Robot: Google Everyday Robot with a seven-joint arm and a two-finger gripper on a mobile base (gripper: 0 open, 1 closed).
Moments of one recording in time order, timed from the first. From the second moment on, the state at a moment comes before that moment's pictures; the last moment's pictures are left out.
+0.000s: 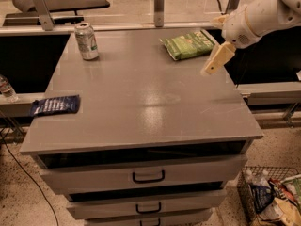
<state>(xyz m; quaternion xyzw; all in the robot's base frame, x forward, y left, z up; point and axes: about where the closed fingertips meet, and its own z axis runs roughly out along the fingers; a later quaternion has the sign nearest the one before) 0.681 -0.186 0.933 -0.60 0.70 0.04 0.39</state>
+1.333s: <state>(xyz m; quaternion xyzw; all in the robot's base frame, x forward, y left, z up) 0.810 -0.157 0.890 -0.48 0.74 0.04 0.47</state>
